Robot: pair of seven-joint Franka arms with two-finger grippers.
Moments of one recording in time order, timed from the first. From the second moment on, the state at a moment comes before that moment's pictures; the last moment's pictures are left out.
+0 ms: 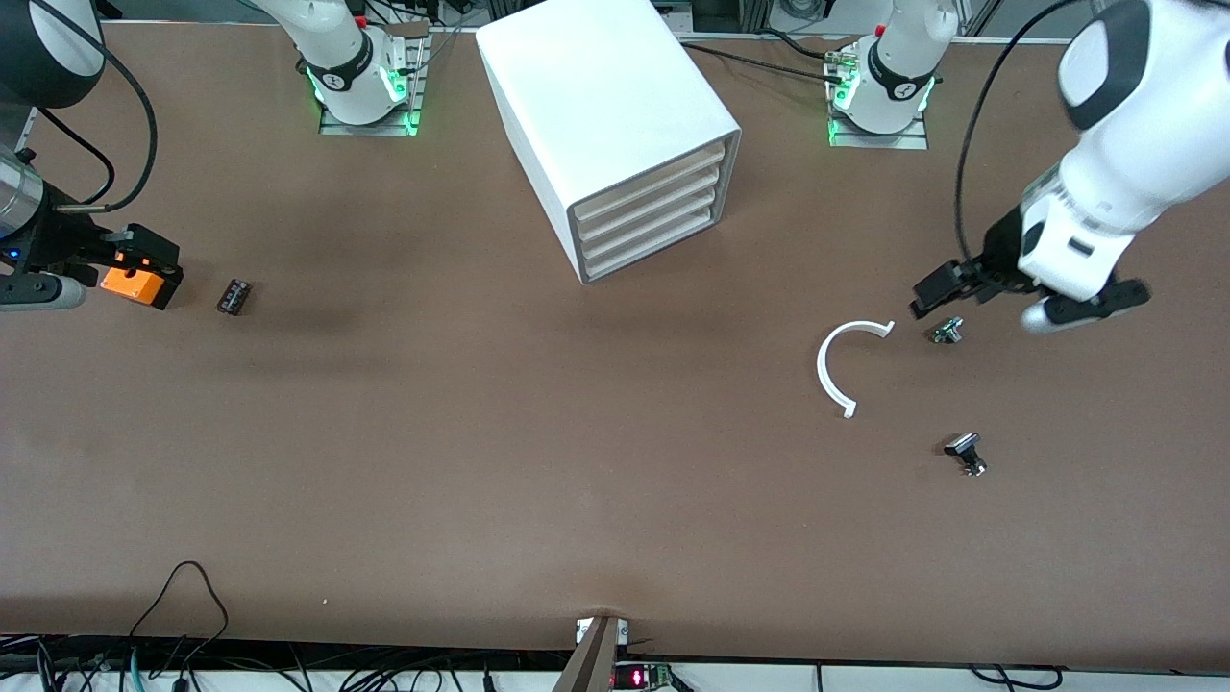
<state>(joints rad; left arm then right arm) 0.00 -0.02 -0.14 -1.82 -0.07 1.90 -0.40 0.11 0.08 -0.12 -1.63 -0.05 1.70 -0.07</state>
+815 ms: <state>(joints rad) 0.06 -0.04 -0.14 -1.80 0.04 1.84 -0.17 0.11 0.08 -0.12 -1.63 -0.03 1.70 -0.07</state>
